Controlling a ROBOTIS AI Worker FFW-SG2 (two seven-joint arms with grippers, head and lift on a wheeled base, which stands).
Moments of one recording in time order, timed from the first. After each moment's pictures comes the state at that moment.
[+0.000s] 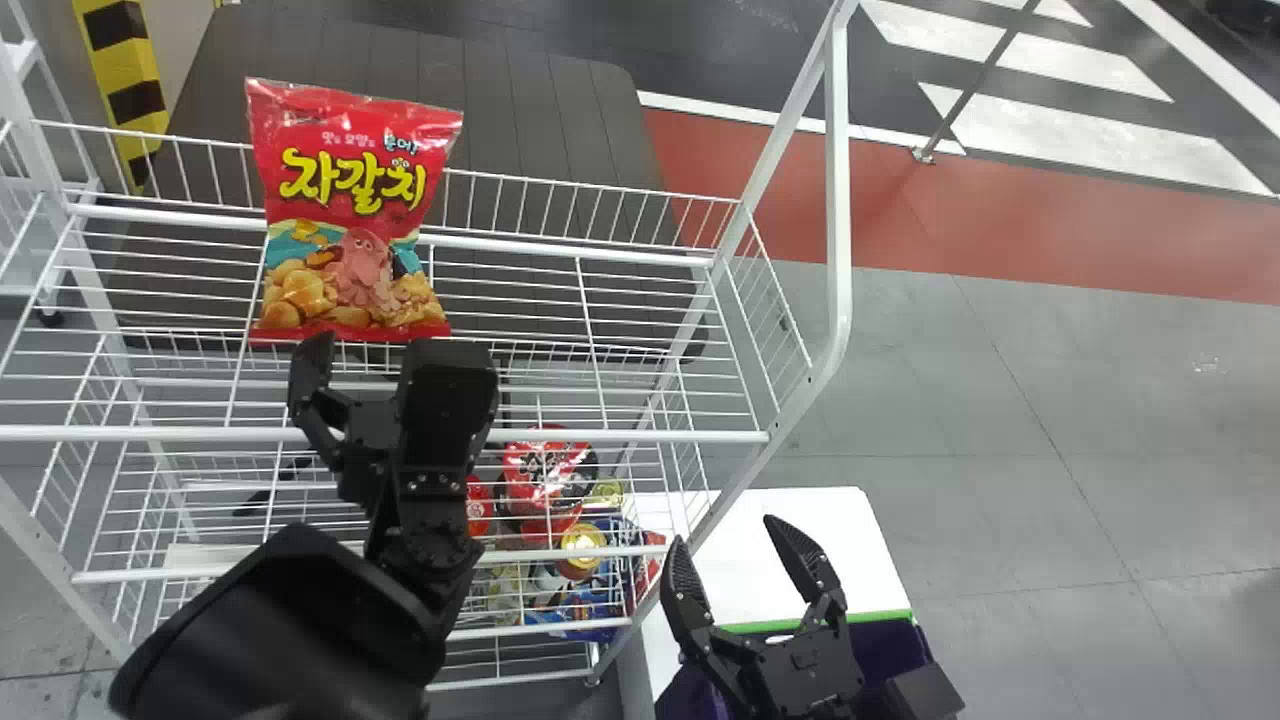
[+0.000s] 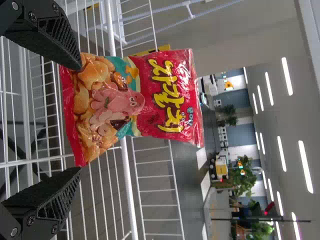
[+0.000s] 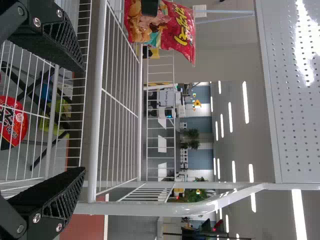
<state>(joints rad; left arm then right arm) -0.03 0.00 -0.69 -1.55 0.03 0.32 0.76 0.63 -0.15 -0.06 -1.55 -0.21 -0.59 0.25</state>
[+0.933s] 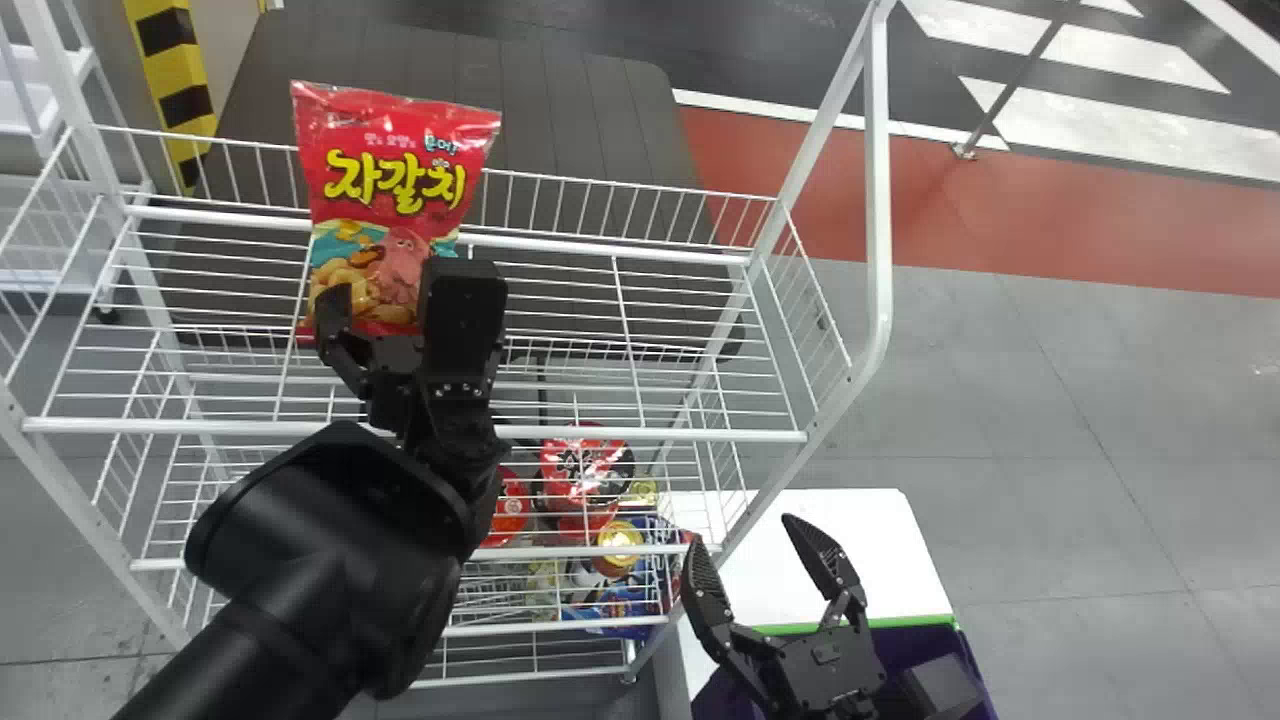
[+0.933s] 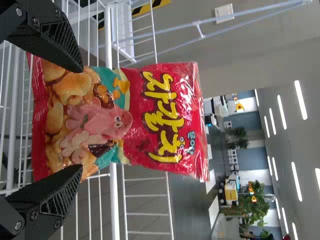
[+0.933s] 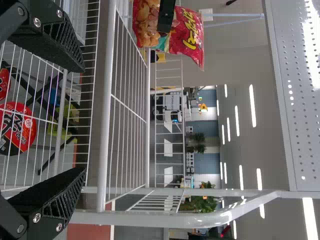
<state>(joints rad) -0.22 0.00 -0.68 -1.37 0.21 0.26 0.84 0.60 -0.16 -0.03 -1.53 -0.21 -0.56 0.25</state>
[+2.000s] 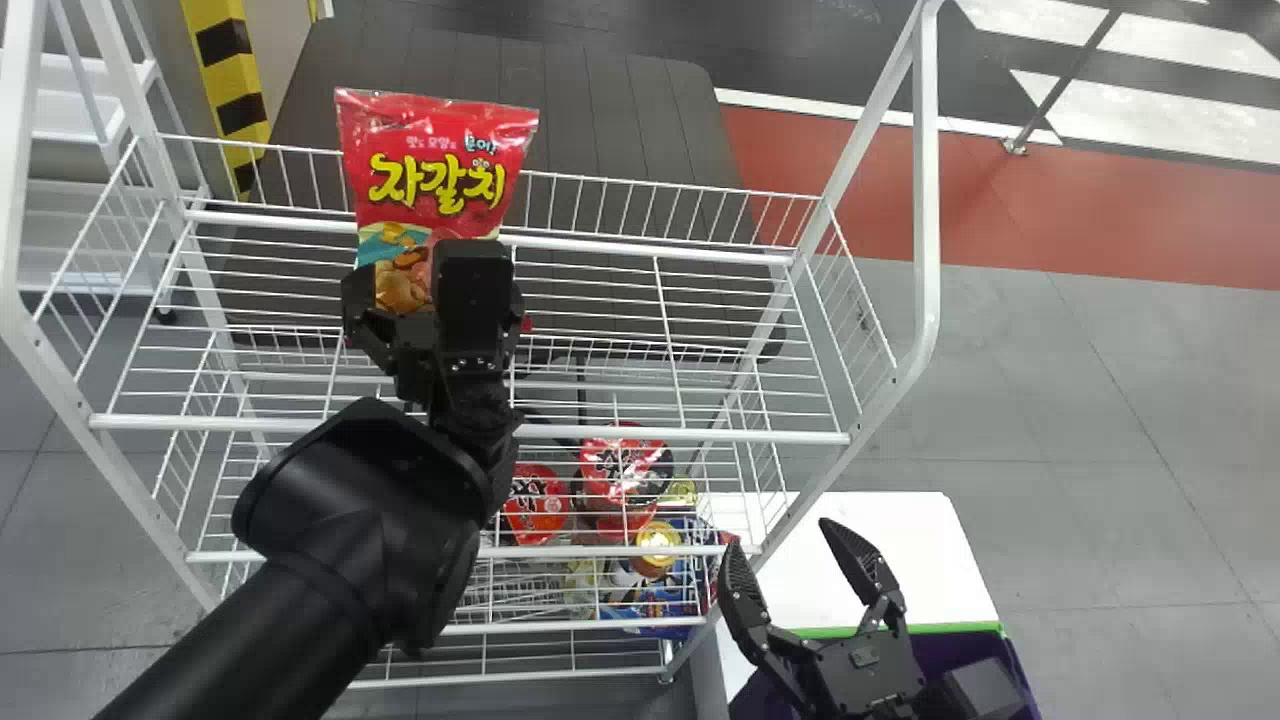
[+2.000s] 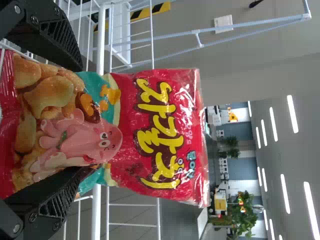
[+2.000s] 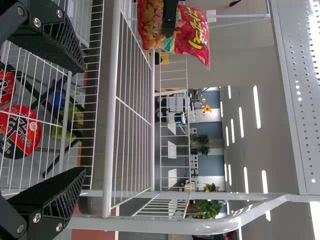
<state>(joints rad) -0.30 0.00 -0.69 -1.19 0.26 0.09 0.81 0.59 -0.16 -0.02 -1.52 -0.21 -0.56 0.25</state>
